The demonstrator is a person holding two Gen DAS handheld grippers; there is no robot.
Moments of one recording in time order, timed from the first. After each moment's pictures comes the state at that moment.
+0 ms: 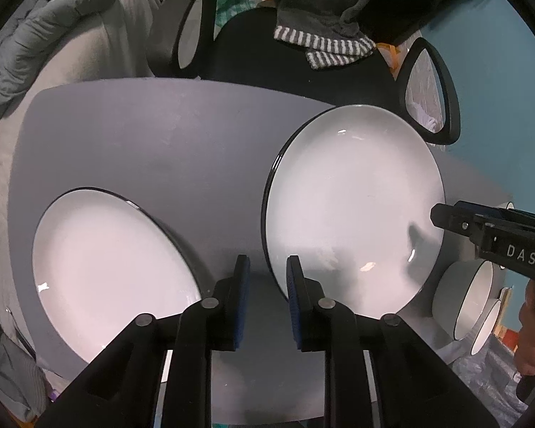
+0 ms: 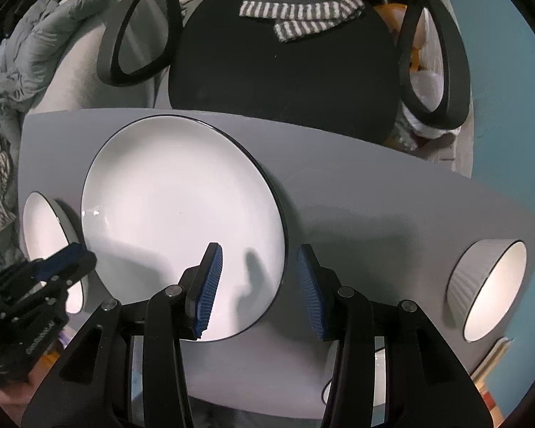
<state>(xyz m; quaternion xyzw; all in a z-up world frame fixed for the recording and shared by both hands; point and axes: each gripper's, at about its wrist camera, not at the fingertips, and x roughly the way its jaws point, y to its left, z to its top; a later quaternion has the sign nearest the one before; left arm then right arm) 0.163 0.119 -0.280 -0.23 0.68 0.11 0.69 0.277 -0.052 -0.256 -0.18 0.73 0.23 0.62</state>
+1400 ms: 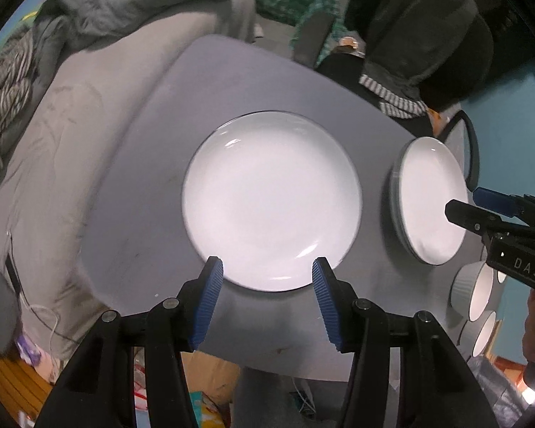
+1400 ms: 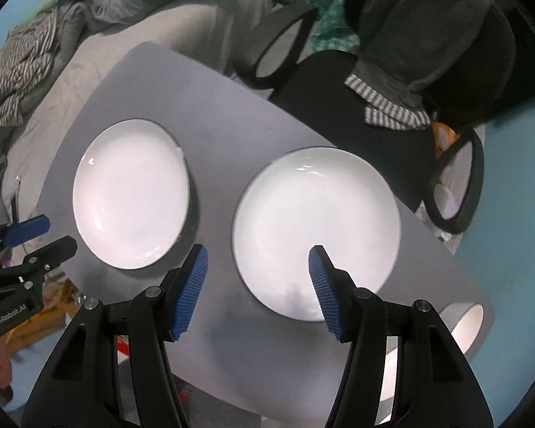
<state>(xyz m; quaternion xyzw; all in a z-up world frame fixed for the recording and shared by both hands) 0.006 0.195 -0.234 -0.31 0.61 0.23 0.70 0.149 0.061 -0.193 -0.33 0.60 0.36 0.63</state>
